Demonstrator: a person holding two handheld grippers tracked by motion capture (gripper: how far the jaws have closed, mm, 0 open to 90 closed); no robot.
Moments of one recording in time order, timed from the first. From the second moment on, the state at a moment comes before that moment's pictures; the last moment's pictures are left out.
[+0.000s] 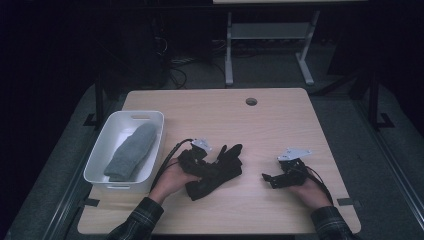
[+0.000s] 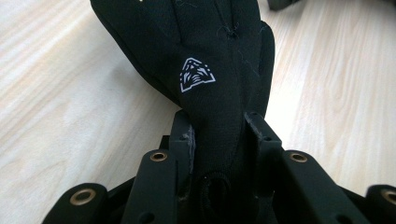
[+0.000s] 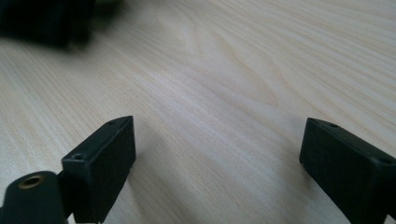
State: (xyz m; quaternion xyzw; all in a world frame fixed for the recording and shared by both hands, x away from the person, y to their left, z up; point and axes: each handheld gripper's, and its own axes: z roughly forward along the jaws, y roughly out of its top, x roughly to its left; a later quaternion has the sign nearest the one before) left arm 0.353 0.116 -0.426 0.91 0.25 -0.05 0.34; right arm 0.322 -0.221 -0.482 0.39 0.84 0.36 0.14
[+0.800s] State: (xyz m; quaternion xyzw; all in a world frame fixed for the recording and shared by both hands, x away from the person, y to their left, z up) left arm 0.367 0.157 -0.358 0.89 0.29 -0.01 0.36; right arm 0.322 -0.221 -0.482 0.39 0.84 0.36 0.14
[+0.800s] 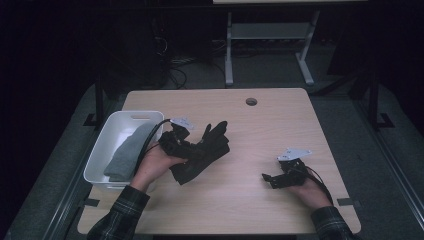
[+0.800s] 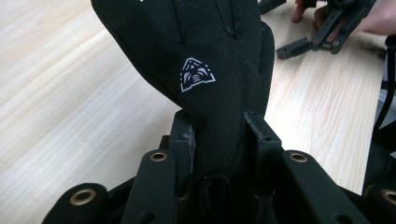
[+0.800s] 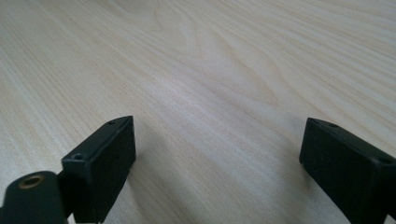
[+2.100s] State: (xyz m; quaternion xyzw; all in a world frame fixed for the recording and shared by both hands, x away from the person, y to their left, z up) left arm 0.368 0.342 -0.336 0.80 0.48 0.08 0.34; right arm 0.322 -0.221 -0.482 0.39 0.83 0.36 0.14
